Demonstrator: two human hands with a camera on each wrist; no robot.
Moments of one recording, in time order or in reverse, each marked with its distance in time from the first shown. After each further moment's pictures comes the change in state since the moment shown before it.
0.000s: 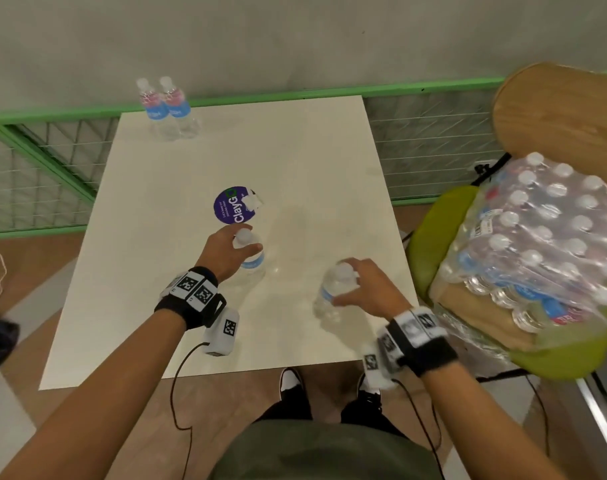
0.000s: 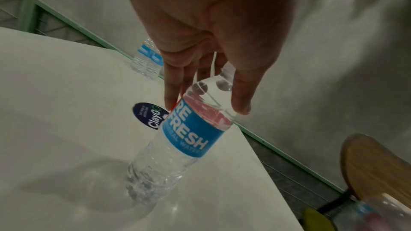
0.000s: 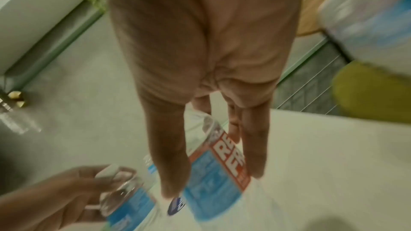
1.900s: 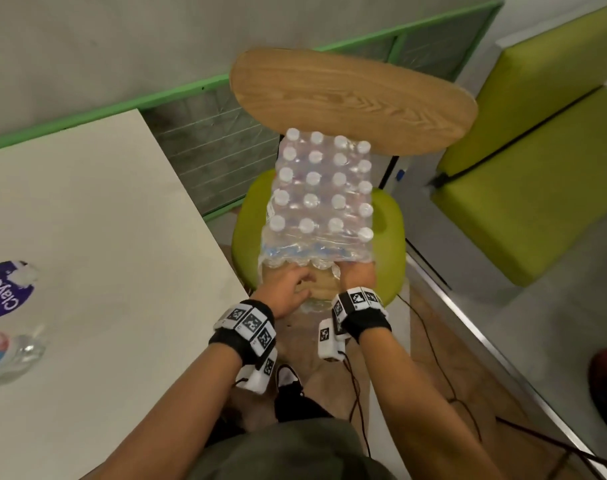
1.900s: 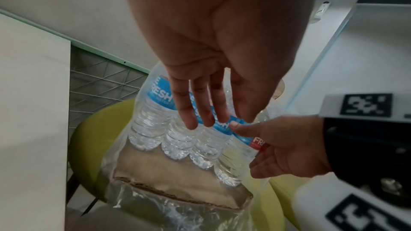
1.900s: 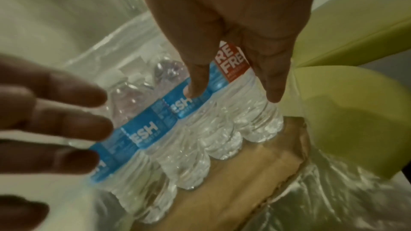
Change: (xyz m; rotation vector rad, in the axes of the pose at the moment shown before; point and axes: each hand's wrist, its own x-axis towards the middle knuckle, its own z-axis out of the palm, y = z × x) left_hand -0.074 0.192 0.342 0.378 -0.780 0.643; right_hand -0.078 0.250 -0.143 0.279 0.784 0.772
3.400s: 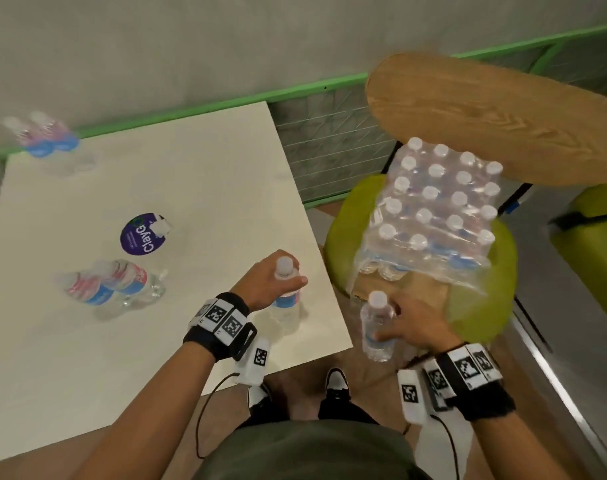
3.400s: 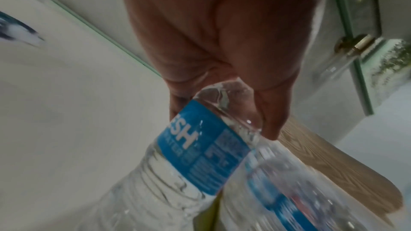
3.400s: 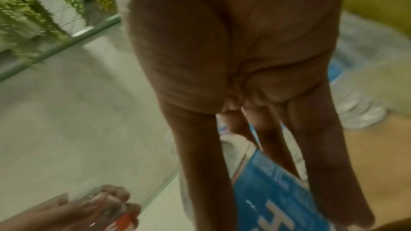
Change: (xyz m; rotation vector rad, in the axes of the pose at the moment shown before) left_hand -0.119 -0.088 -0.092 -0.423 0.346 -0.341; right_hand -0.093 -0.042 -0.017 -0.394 -0.651 -0.455
